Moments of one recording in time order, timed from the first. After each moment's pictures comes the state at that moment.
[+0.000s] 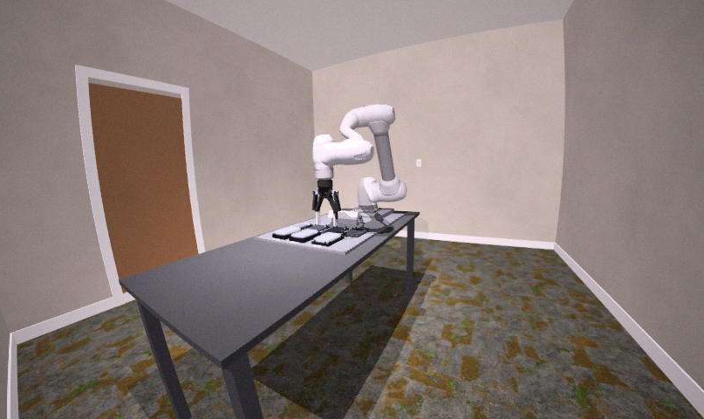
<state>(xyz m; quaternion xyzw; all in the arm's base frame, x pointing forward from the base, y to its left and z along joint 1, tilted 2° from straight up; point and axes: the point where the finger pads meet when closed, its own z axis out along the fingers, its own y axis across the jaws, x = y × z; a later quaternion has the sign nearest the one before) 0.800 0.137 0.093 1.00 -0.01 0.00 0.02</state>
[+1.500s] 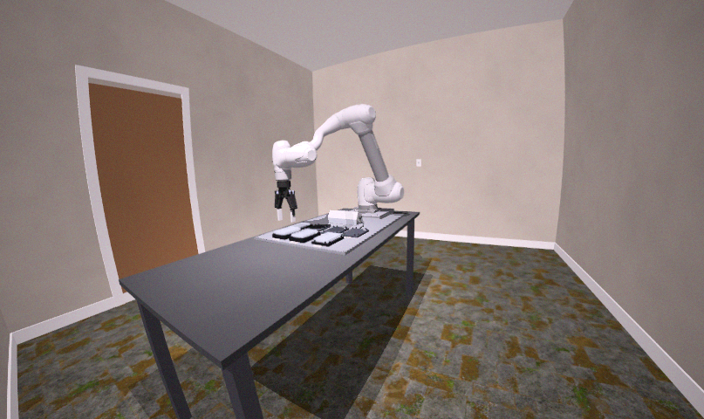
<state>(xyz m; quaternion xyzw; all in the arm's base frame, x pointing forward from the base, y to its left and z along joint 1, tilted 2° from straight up) 0.799 -0.137 0.101 1.00 -0.03 0.00 0.02</state>
